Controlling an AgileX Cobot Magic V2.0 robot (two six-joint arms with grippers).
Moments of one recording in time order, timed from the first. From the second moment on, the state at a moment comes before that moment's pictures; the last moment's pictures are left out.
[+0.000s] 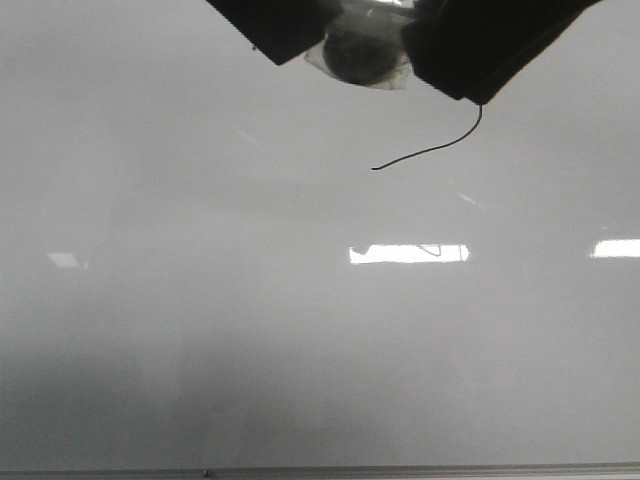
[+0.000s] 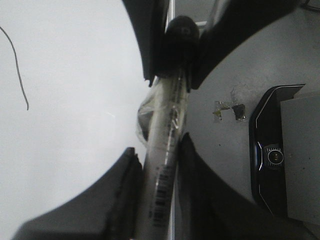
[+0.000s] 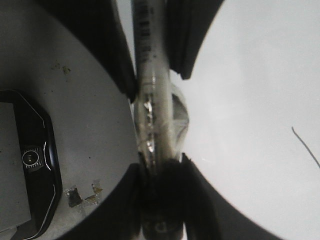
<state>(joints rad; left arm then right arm) -0.84 1.38 -1.32 -0.24 0.99 0.85 0.79 1.17 -1.07 0.08 0.85 -0.62</state>
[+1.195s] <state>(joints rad) -0.12 1.02 -0.90 -0.84 0.72 1.05 0.27 0.58 -0.53 0.11 0.44 -0.07</state>
